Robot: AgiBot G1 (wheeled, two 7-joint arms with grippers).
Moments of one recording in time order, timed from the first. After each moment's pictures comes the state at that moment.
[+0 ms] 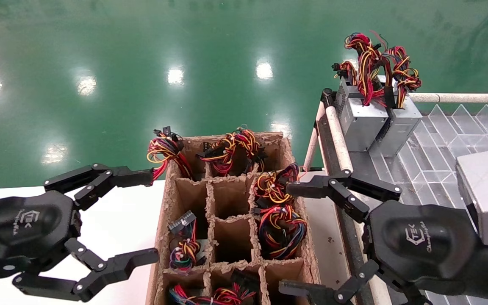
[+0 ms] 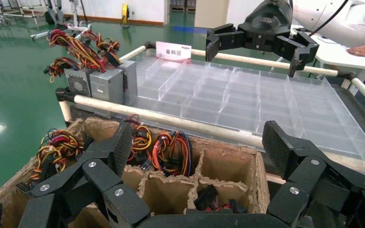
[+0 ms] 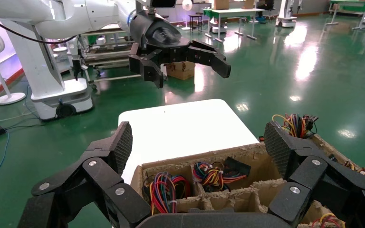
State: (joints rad) left arm -1.09 0.54 0.43 -1.22 0.60 1.40 -0.10; right arm 1.08 -0.61 -0.28 1.28 -0.73 -1.49 0.18
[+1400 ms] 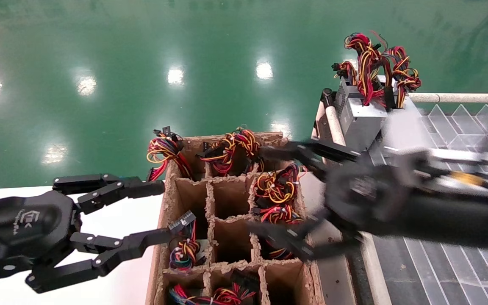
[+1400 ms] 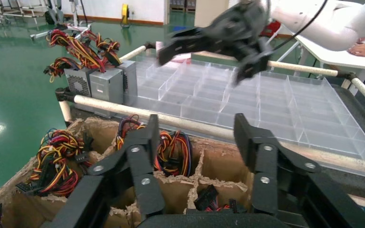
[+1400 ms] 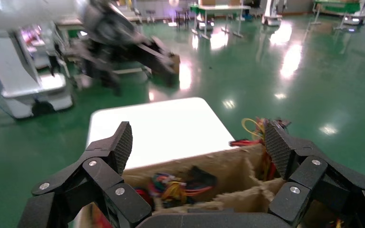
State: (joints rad) left arm -1.09 0.54 0.43 -1.22 0.60 1.40 -0.10; right arm 1.26 -0.80 -0.38 1.12 -0.92 -1.42 0.17
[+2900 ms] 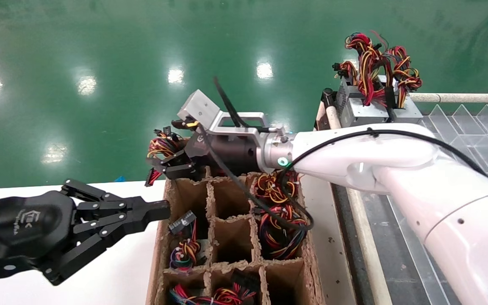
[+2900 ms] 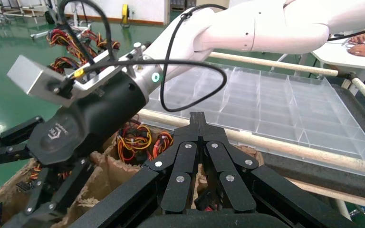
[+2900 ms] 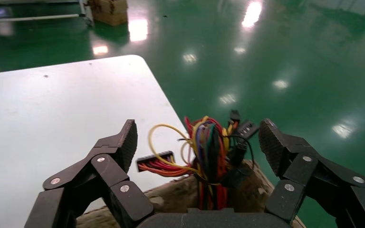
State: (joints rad) left arm -1.09 0.54 0.43 -1.22 0.60 1.40 -0.10; right arm 1.61 -1.37 -0.89 0.52 -1.01 -0.90 -0.07
